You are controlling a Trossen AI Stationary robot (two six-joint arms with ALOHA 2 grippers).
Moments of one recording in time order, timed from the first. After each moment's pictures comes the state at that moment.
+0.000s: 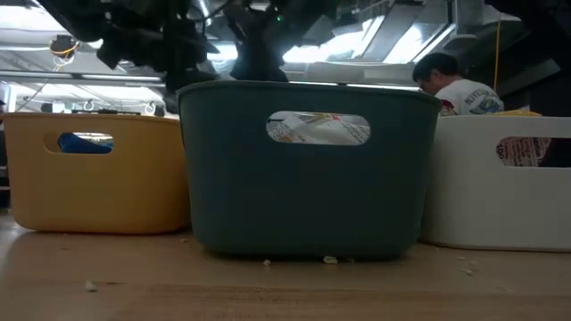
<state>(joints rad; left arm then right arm) 0.51 1.04 0.58 0.12 0.72 -0.70 -0.13 2.09 1.94 -0.63 -0.07 0.18</state>
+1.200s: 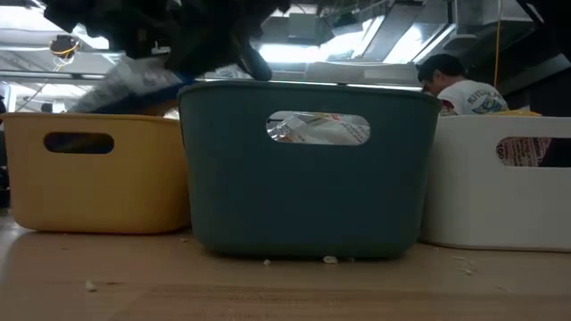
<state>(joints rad) -0.03 0.94 0.57 -0.11 0.16 -0.80 0.19 2.20 1.96 -0.54 0.09 0.49</state>
